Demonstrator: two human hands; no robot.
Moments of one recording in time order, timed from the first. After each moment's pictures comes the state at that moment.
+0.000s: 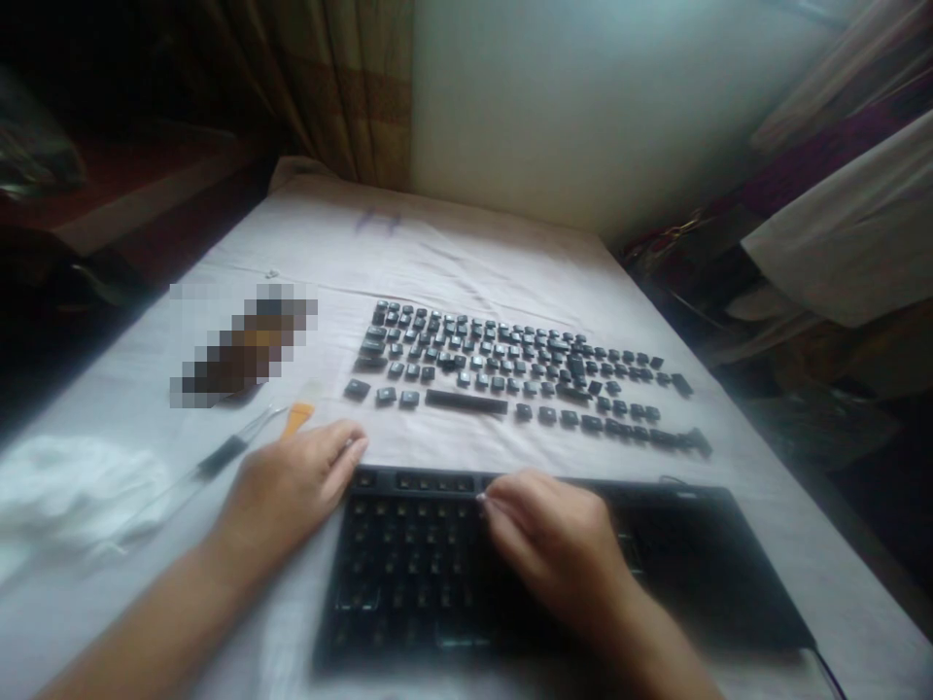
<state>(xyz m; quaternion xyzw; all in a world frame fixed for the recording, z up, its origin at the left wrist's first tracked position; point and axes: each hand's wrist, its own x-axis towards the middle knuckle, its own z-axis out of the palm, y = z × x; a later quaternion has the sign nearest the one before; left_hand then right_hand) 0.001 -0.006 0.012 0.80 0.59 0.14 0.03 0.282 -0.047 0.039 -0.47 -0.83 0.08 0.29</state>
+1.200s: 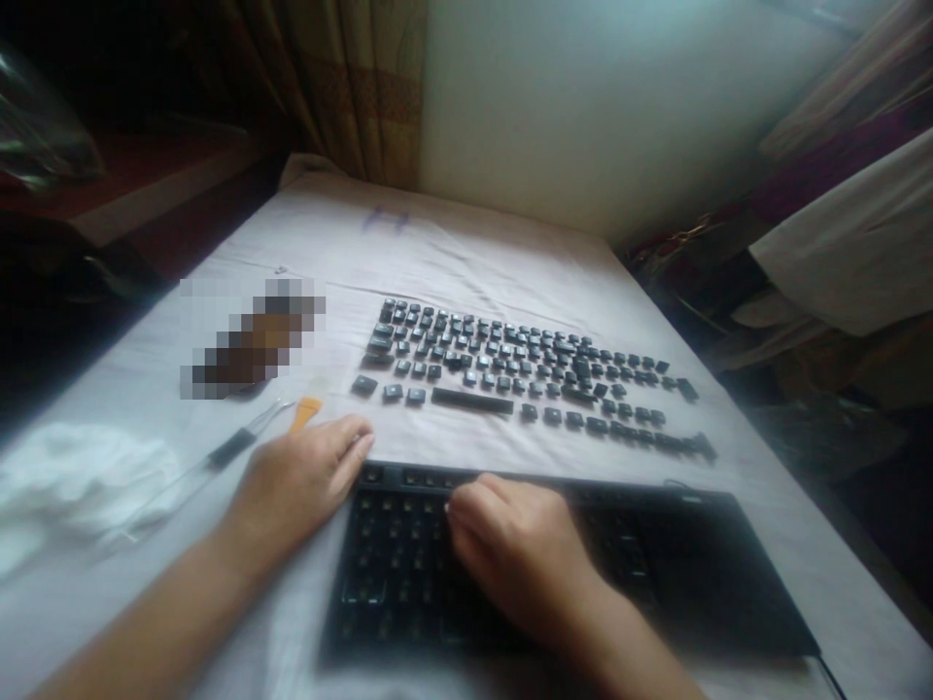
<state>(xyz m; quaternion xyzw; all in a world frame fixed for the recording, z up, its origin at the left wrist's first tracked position) 0.002 -0.007 0.011 0.80 0.59 0.13 0.03 0.249 -0.047 0.034 -0.45 -0.86 0.05 0.22</state>
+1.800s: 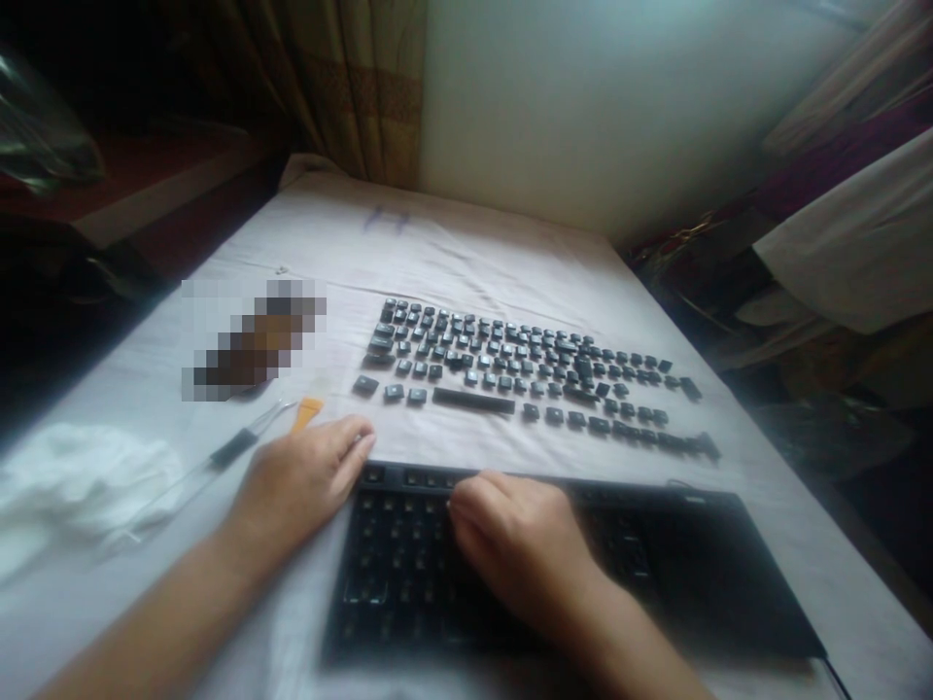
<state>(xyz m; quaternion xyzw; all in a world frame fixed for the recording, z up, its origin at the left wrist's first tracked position) 0.003 -0.006 0.013 0.79 0.60 0.13 0.04 0.251 -0.045 0.034 -0.46 -0.86 0.05 0.21</state>
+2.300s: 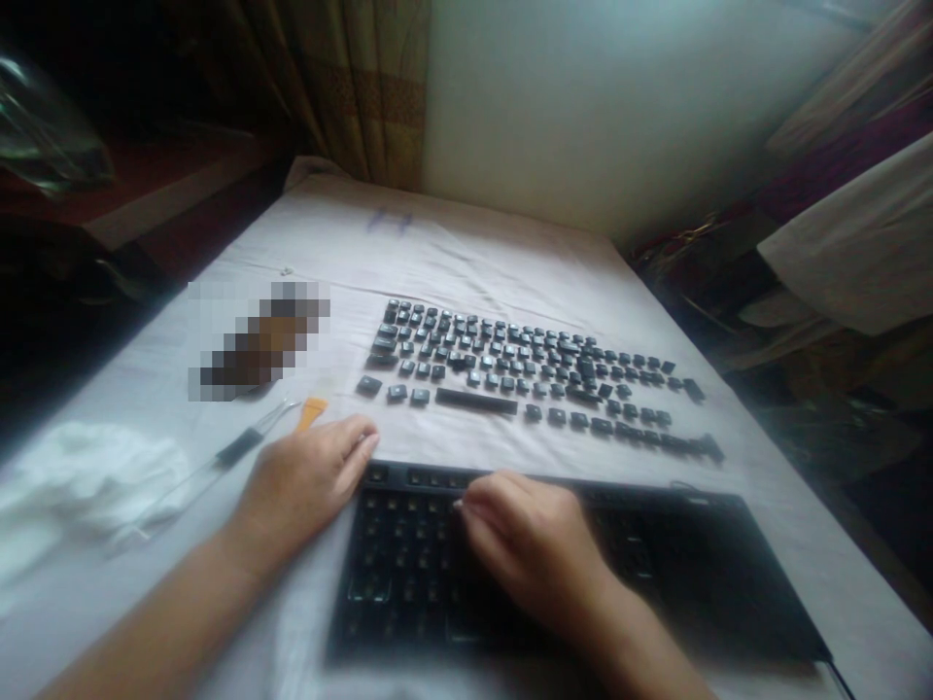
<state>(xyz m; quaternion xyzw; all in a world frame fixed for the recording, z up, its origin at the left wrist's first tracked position) 0.001 -0.007 0.012 0.79 0.60 0.14 0.05 0.258 -0.045 0.035 -0.46 -0.84 0.12 0.26</state>
